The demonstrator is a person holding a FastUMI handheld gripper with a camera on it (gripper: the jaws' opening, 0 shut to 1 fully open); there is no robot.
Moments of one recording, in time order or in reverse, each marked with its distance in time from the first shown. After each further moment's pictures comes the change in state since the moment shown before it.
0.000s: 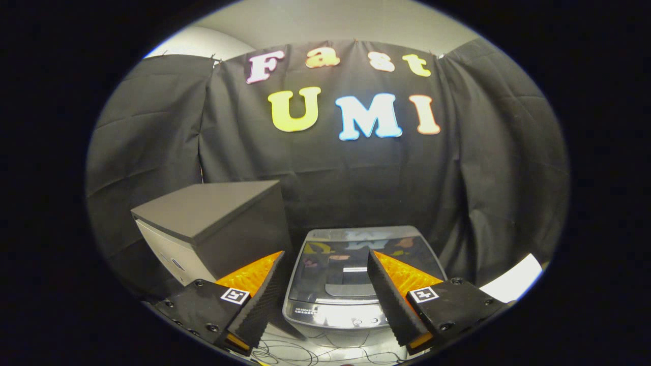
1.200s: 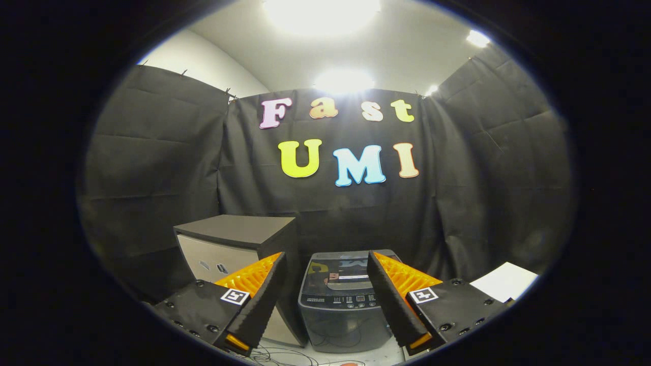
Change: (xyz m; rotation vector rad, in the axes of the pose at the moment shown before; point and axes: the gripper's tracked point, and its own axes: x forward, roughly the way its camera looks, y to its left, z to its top) arm -0.186 0.010 0.018 -0.002 -0.212 -0.016
